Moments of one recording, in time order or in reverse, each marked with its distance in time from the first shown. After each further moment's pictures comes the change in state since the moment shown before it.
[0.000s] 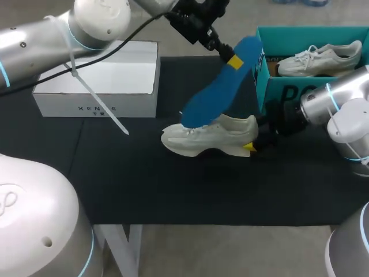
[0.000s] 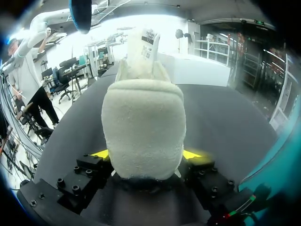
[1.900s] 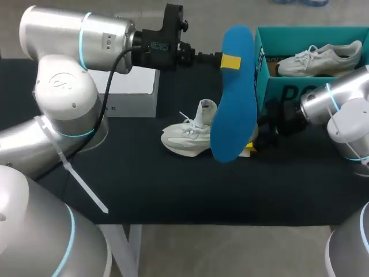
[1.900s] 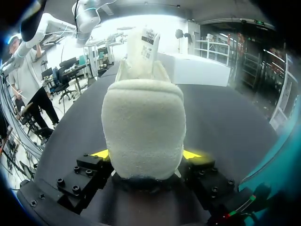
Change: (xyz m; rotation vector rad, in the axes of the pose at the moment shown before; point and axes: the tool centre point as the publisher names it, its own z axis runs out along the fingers) left arm 0.137 -0.016 -0.050 0.583 0.284 -0.266; right arm 0.000 0.000 0.000 0.000 0.000 0.000
